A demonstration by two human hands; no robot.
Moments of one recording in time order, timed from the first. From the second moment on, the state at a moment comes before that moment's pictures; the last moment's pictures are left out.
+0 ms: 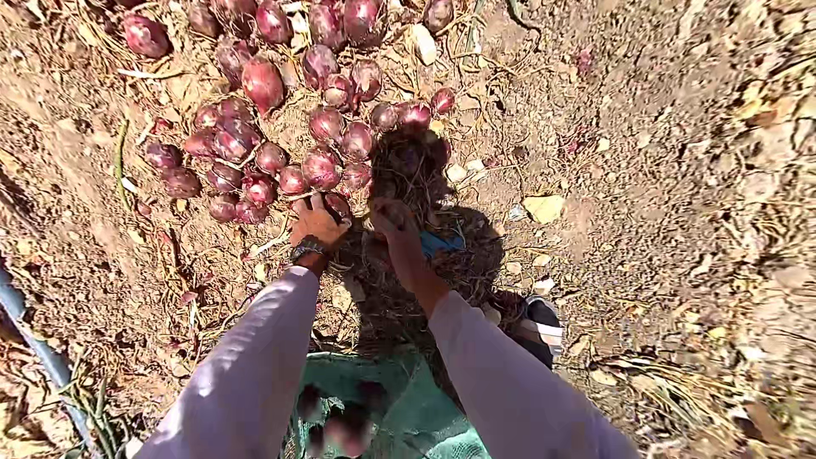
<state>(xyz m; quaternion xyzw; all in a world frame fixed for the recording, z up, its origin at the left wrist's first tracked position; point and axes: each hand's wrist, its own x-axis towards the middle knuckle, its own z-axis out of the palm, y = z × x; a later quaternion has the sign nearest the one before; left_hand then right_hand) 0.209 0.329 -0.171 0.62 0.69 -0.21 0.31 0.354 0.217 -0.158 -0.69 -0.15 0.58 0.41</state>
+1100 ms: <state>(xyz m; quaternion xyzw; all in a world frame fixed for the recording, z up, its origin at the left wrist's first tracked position) 0.217 0.393 -0.155 0.73 0.59 -0.19 0.30 0.377 0.354 -0.189 -0.66 -0.70 0.25 -0.09</state>
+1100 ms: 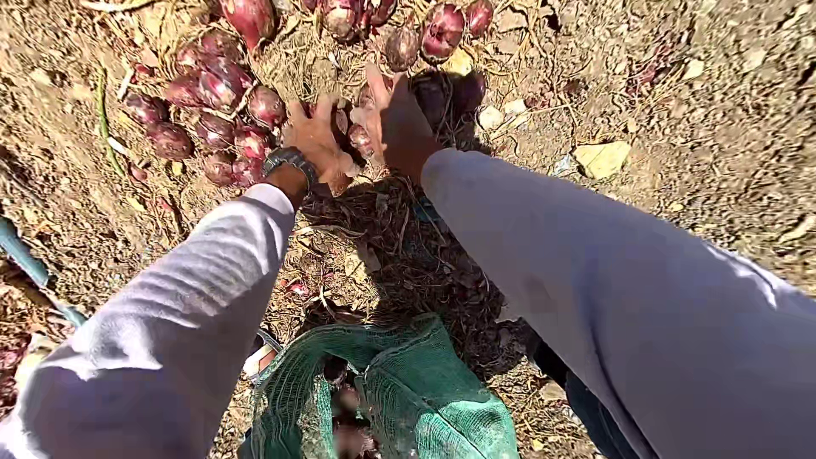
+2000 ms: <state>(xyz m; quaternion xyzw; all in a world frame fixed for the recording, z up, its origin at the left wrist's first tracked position) 0.153 0.346 -0.168 0.65 0.67 -0.22 0.29 0.364 0.309 -0.195 -0.72 -0.62 0.28 -0.15</state>
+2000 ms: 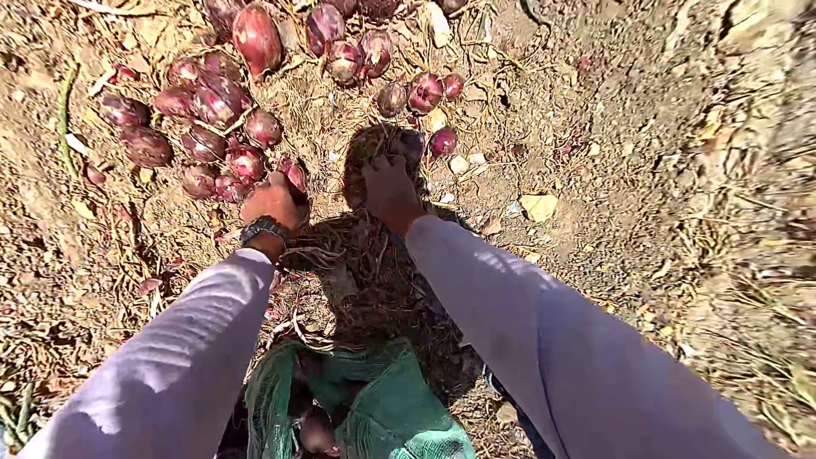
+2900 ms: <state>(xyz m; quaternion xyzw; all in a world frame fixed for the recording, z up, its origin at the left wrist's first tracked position) 0.078 0.283 -0.139 0.65 0.62 -0.30 0.31 0.481 0.308 -0.203 -0.83 -0.45 0.32 0.06</state>
